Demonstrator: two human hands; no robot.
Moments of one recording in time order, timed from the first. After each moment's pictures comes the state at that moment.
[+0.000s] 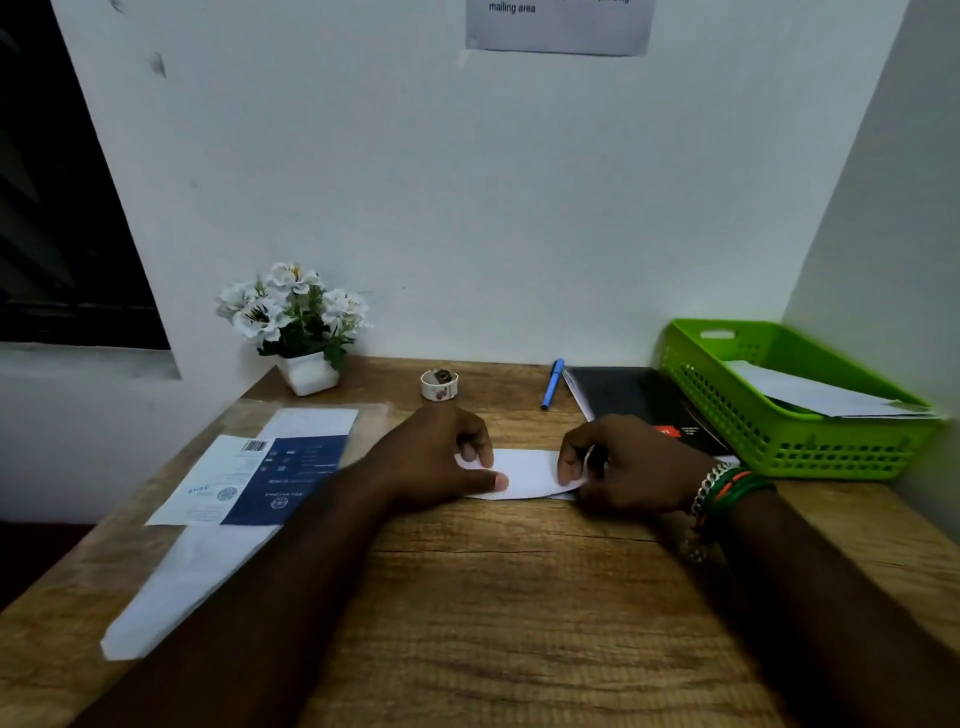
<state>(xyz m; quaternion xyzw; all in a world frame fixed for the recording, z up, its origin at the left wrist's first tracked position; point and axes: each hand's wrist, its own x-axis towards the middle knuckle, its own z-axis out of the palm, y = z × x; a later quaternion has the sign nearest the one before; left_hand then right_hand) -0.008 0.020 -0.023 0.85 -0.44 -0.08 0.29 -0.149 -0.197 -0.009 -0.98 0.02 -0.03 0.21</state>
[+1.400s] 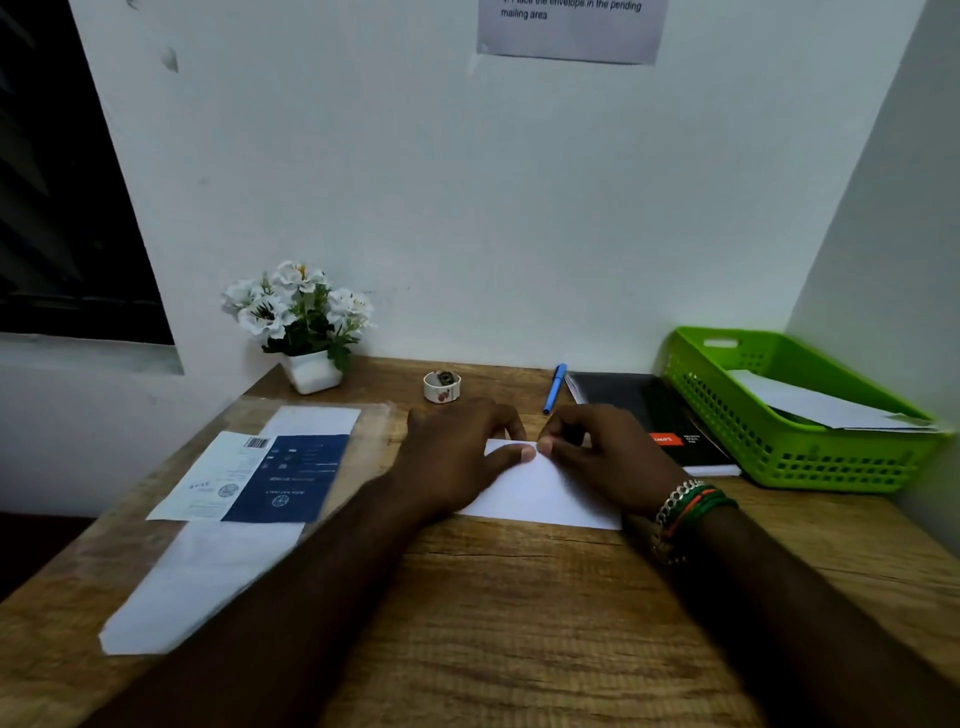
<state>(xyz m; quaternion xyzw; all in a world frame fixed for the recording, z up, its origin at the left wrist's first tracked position) -0.023 0.000 -0.029 0.85 -0.44 0.04 0.28 -0.133 -0.176 -0.018 -0.95 0.07 -0.19 0.25</state>
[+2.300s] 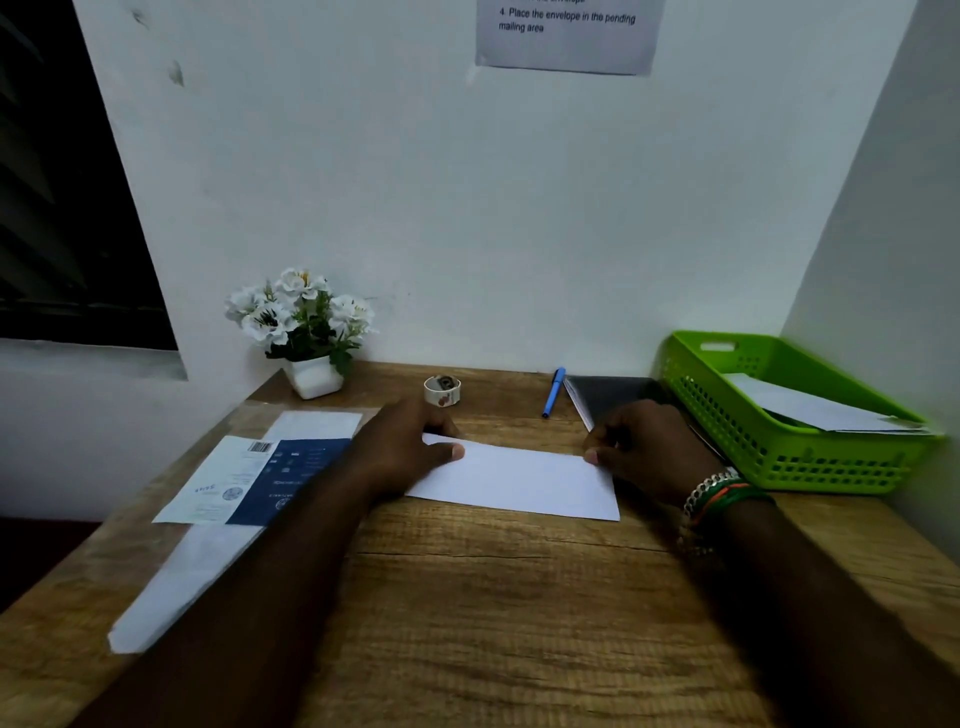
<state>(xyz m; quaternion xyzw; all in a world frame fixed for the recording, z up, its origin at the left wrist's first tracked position) 0.026 0.032 -0.034 0.87 -0.37 -0.05 0.33 -0.148 -0.212 -0.013 -0.95 0.17 -0.17 0.20</state>
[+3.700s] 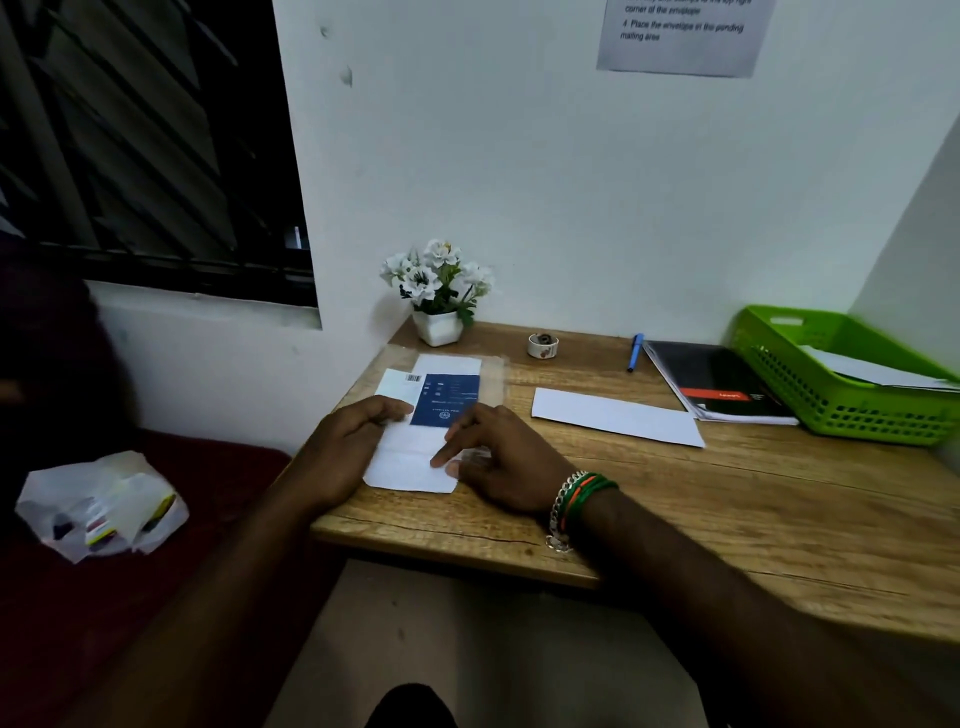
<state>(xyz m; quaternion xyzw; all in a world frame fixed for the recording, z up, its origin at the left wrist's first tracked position) -0.011 0.266 -0.063 0.81 -0.27 -0.03 0.52 -0.117 0.053 -0.040 -0.95 -0.12 -0.12 0.25</state>
